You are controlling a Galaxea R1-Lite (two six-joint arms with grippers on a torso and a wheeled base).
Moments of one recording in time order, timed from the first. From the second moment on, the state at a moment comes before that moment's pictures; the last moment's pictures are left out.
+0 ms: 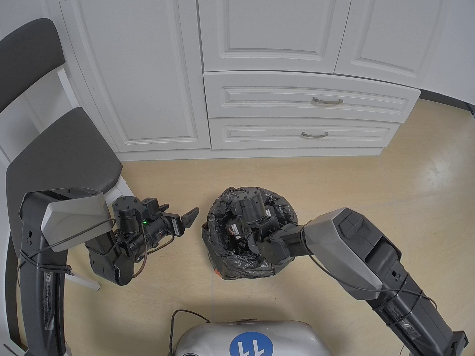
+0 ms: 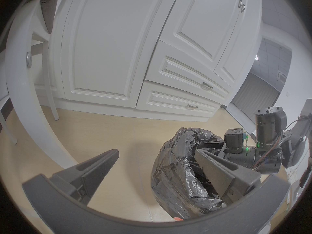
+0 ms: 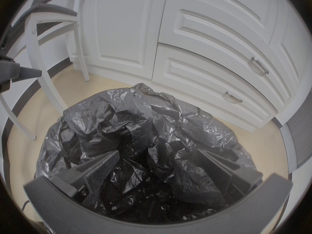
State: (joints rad) left arm -0.25 2.44 -0.84 -1.43 -0.20 -0.19; right arm 0.66 2.80 -1.99 -0.37 -0.50 -0.09
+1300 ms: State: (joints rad) left arm -0.14 1.98 -0.37 -1.53 -0.31 -0.09; right arm 0.31 1.40 -0.54 -0.69 -0.53 0.07
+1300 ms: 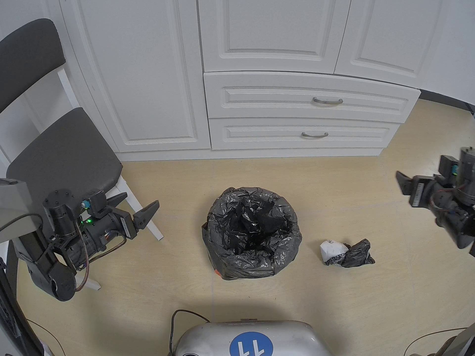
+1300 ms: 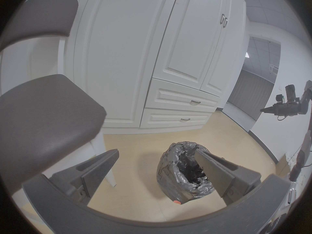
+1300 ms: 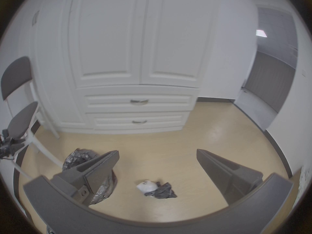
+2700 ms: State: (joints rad) left arm 0.09 1.40 -0.02 -1.48 -0.42 -0.12; right arm 0.08 0.76 -0.28 -0.57 -0.24 -0.07
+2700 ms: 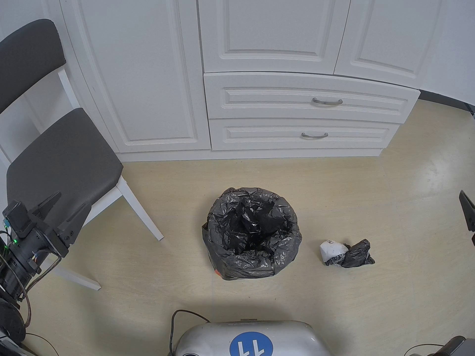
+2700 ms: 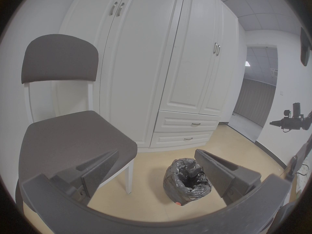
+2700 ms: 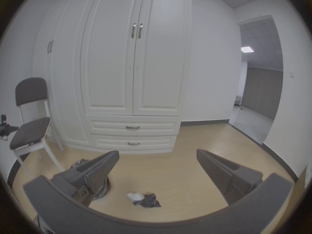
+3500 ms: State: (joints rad) left arm 0.01 1.22 -0.42 -0.45 -0.33 -0.14; right arm 0.06 0.98 -0.74 0.01 -0.08 0.06
